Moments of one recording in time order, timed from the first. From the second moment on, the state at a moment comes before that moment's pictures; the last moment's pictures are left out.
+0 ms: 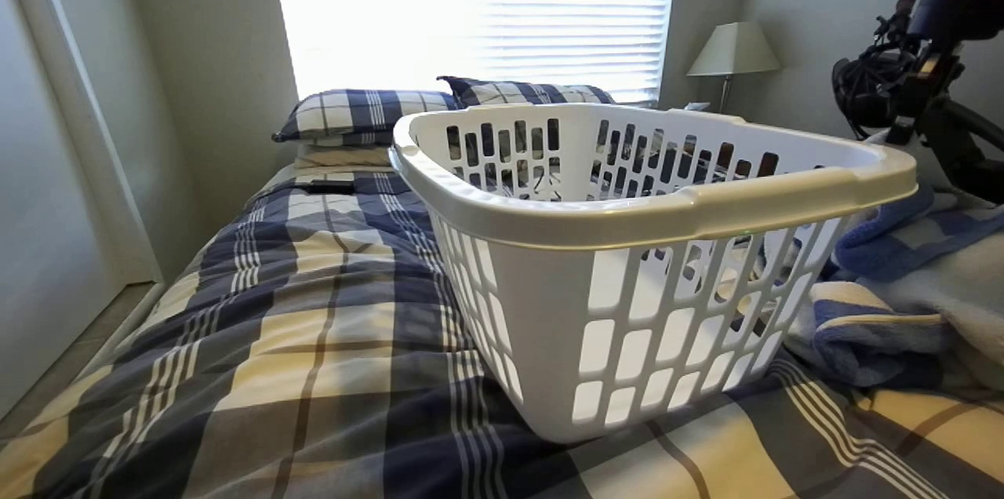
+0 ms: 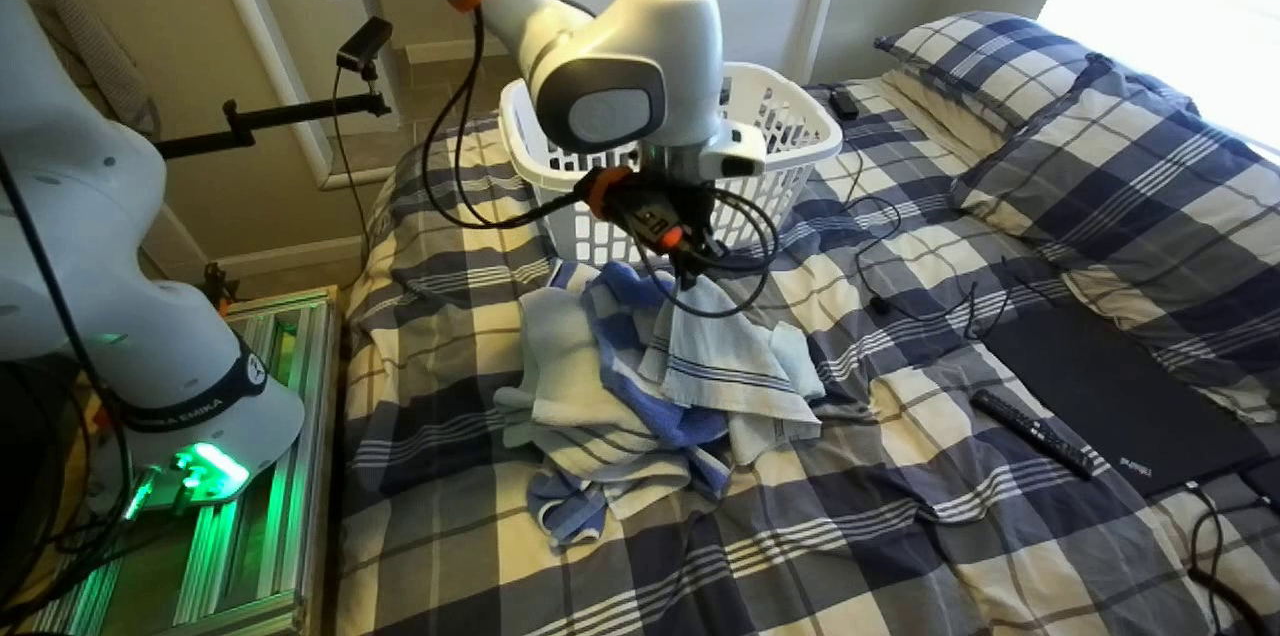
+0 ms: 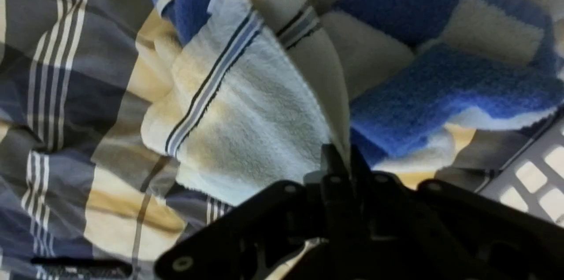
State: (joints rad) arm -0.05 0.14 -0.04 -2.22 -0.06 2.52 -0.40
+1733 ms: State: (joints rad) arm 0.08 0.29 0.34 -2.01 -0.16 3.27 -0.47
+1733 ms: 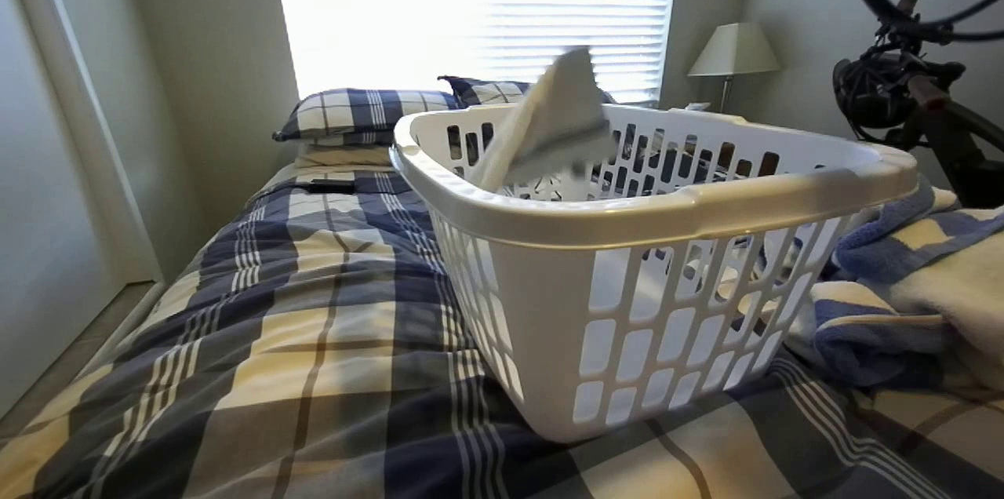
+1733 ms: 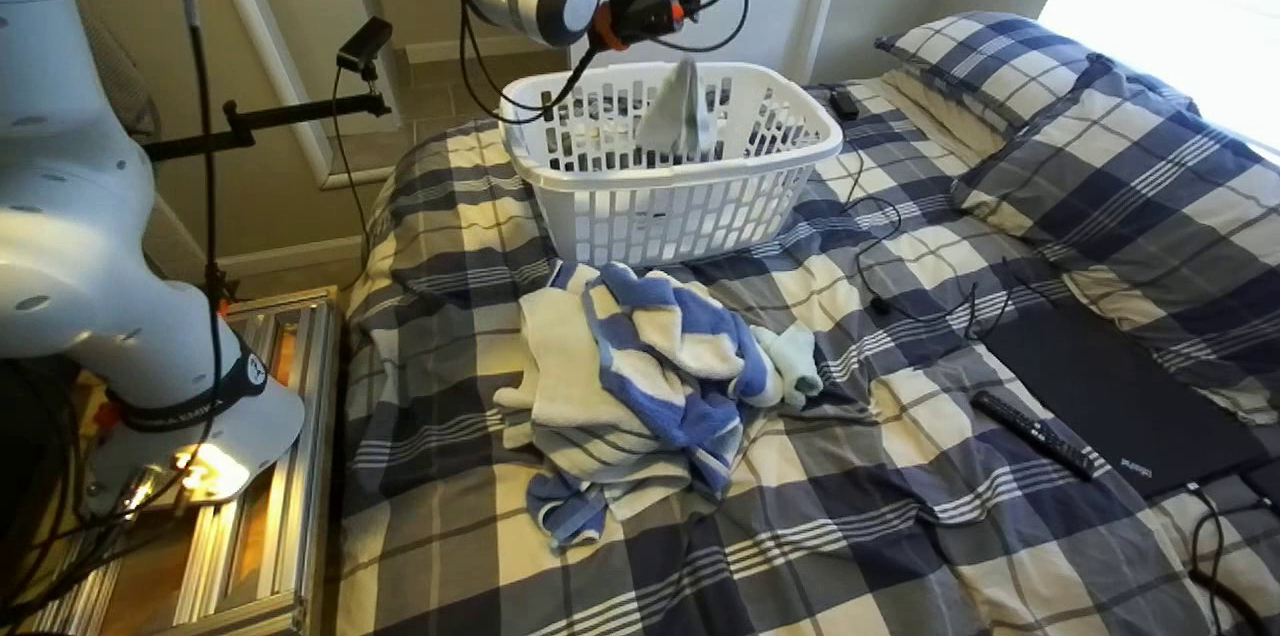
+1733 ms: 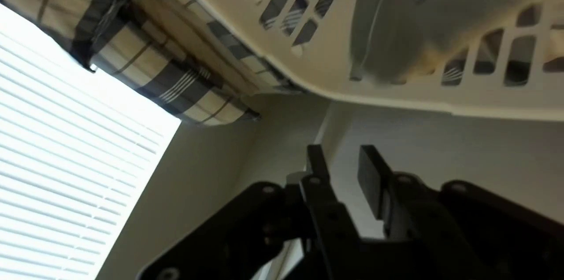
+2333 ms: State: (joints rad) arm 0.01 0.22 0.30 -2.01 -0.16 2.78 -0.44
